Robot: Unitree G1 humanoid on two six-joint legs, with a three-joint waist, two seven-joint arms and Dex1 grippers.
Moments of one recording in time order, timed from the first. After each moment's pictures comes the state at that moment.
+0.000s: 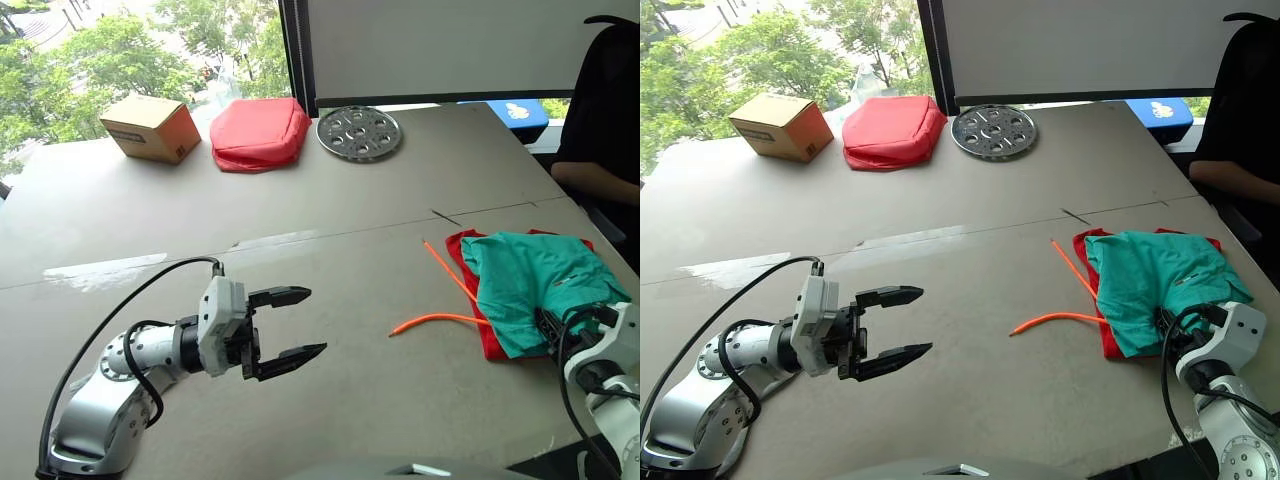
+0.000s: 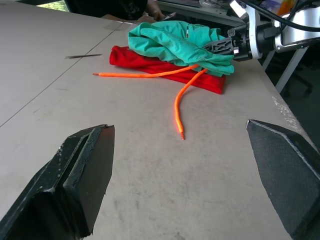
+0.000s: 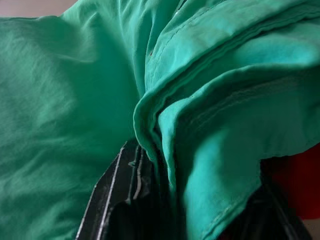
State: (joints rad) left arm 0.20 0.71 0.14 -0.53 -0.65 0.31 -1.10; right arm 0.33 -0.20 -0.63 -0.67 0.65 0.95 0.13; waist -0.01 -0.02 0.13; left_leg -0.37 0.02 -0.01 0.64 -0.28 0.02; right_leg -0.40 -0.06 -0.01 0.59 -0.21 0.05
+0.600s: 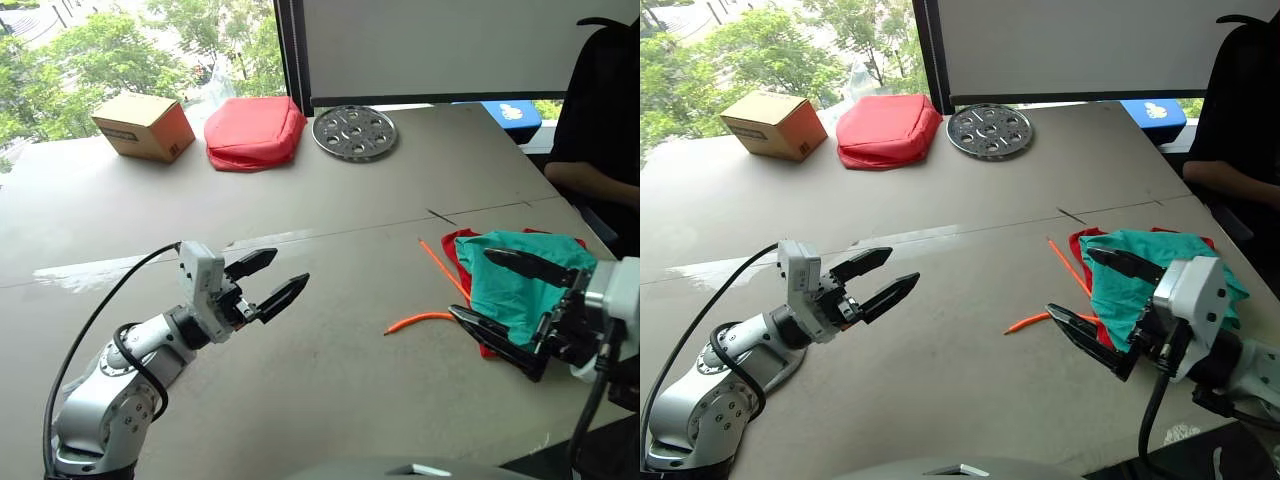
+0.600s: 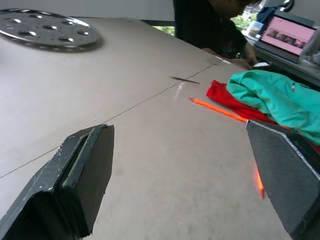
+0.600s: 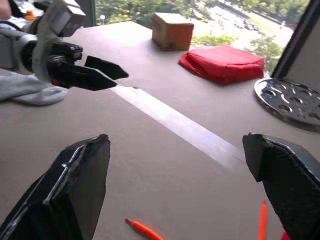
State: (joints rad) left arm 0.26 0.56 0.38 -0.64 -0.78 0.58 -0.53; right arm 0.06 -0.75 -0.21 -0.93 0.78 0.59 0.70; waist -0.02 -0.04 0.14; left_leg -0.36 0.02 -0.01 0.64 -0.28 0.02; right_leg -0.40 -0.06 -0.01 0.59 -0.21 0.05
